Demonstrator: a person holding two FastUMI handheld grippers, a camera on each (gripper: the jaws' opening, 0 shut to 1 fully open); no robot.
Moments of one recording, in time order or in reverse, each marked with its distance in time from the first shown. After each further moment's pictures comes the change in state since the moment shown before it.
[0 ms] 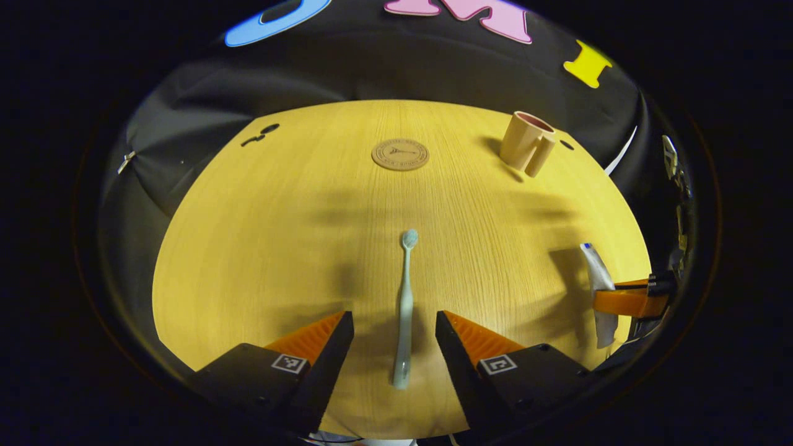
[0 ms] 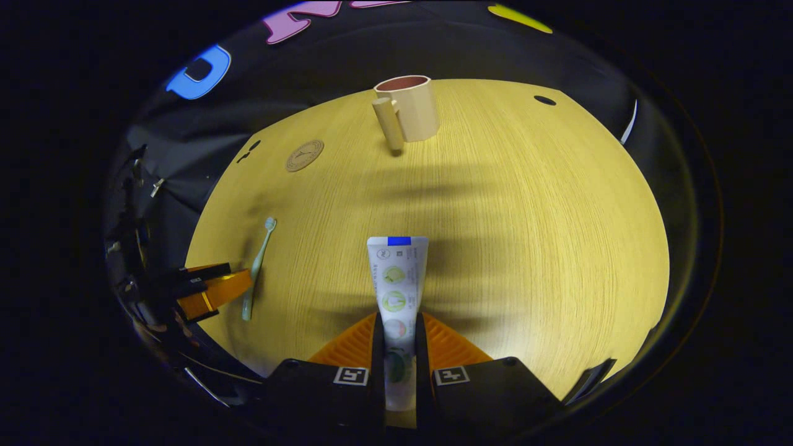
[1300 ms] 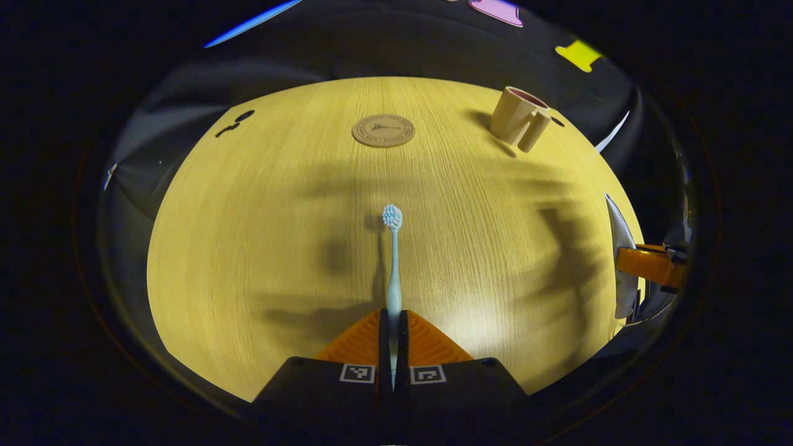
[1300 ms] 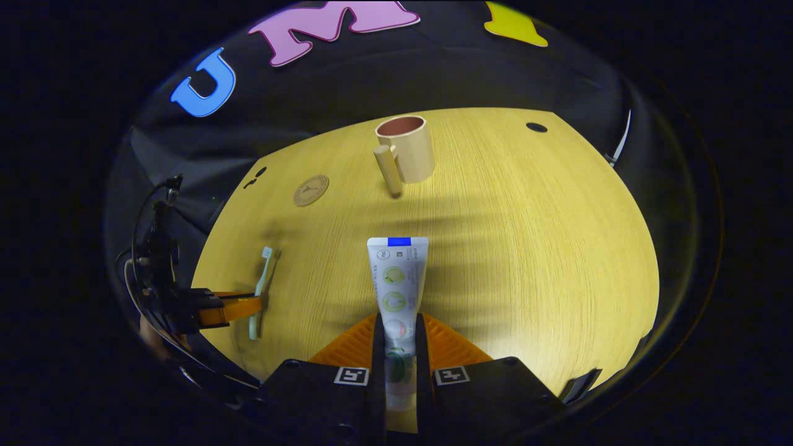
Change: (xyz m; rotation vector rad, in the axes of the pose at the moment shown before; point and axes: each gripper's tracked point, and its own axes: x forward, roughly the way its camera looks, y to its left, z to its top) left arm -0.014 -0.004 -0.001 0.025 0.054 -0.073; right arm -0.042 0.001 0.053 -0.028 -0.165 0.001
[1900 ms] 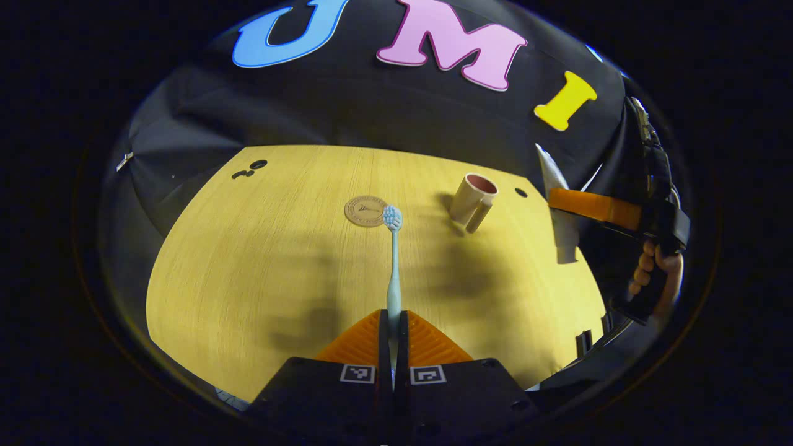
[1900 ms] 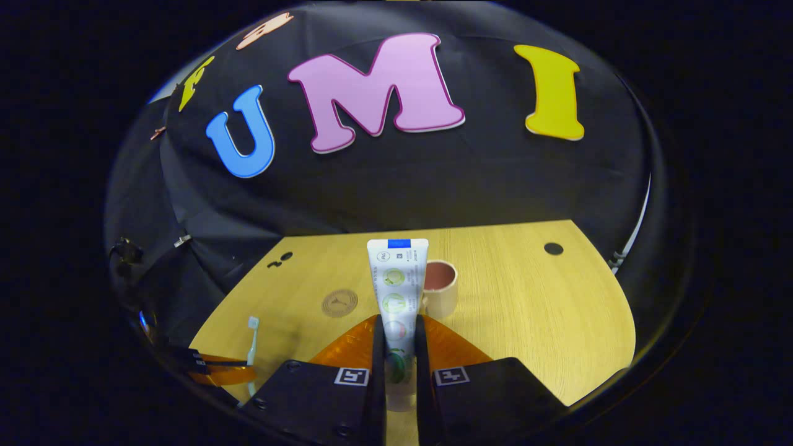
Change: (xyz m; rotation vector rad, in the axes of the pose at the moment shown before) left arm -0.096 -0.043 0.055 -0.078 -0.312 -0.111; right arm -0.036 0.042 0.184 -0.105 -0.479 0.063
